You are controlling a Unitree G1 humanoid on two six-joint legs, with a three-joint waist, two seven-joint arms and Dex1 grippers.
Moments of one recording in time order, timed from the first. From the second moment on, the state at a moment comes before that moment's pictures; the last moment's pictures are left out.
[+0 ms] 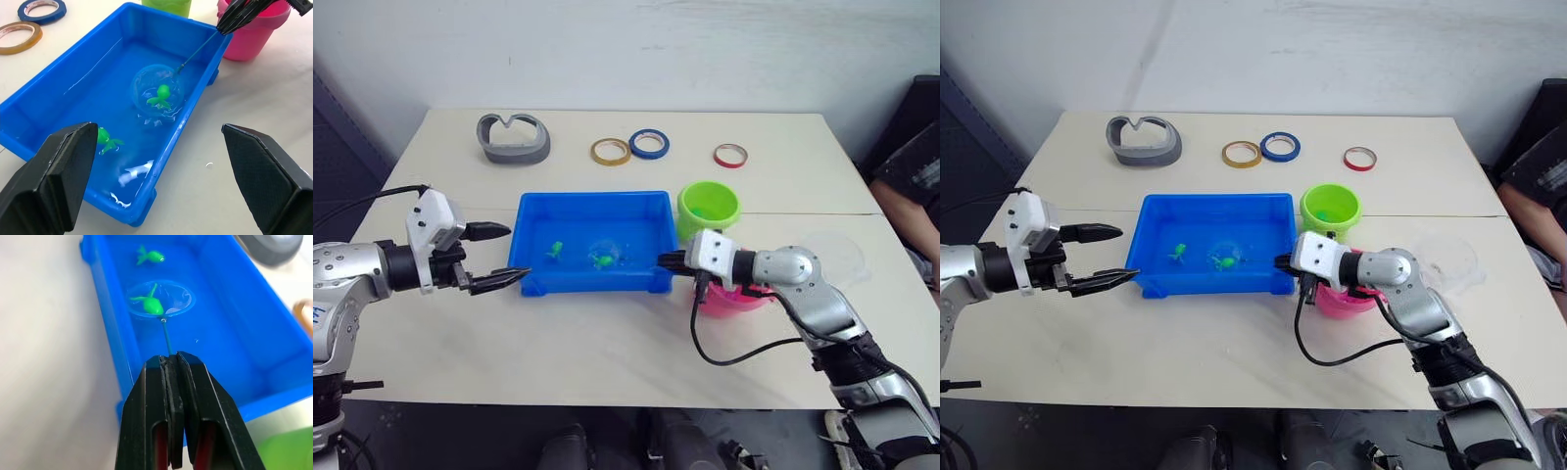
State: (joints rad) left arm -0.29 0.92 0.29 -0.22 -0.49 0.58 -1.02; right arm -0.52 -0.58 0.20 -0.07 0.20 0.34 0.94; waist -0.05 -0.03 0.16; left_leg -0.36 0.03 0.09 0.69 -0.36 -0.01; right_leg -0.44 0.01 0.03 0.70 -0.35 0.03
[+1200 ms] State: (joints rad) left arm -0.80 0.60 -0.01 0.24 -0.42 0.40 -1.10; right arm -0.45 -1.15 0.09 -0.01 -0.50 -0.38 0.43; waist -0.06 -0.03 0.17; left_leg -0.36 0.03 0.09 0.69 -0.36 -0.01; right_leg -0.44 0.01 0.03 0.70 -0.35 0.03
